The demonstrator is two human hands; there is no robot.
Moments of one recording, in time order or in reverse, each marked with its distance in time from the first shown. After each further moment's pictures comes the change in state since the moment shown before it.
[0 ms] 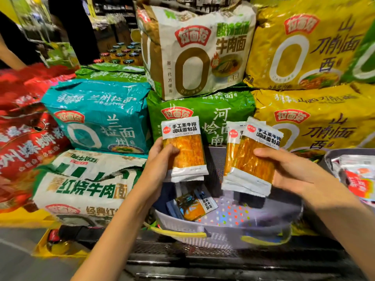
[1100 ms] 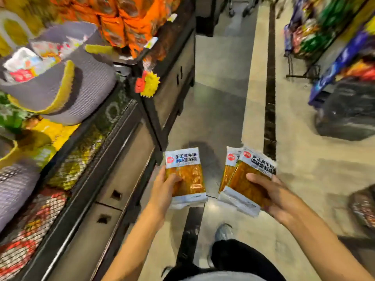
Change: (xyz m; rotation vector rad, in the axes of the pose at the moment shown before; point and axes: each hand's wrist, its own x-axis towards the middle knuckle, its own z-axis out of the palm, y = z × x) left_hand -0.383 -0.182 0.132 0.438 -1.192 -0.542; right_hand -0.501 0.337 -0.054 0.744 1.237 -0.183
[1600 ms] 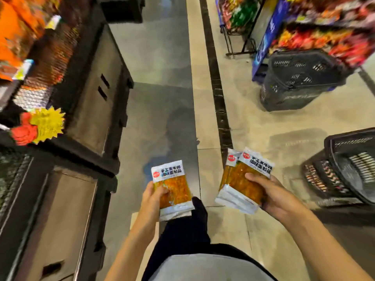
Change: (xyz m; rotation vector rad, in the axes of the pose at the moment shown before) left_hand 0.119 0.017 0.230 0.223 -0.093 -0.212; right_hand 0.089 -0.112 -0.200 0.206 0.324 0.000
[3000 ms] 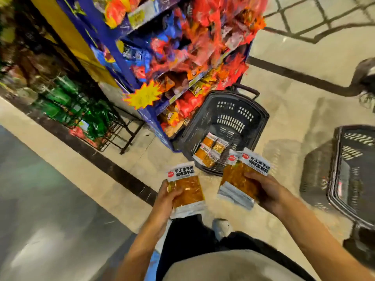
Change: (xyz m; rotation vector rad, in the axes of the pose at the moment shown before) left_hand 0.561 0.519 0.730 0.639 -0.824 -0.034; right_hand 0.559 -0.587 -0.184 0.818 0.637 -0.105
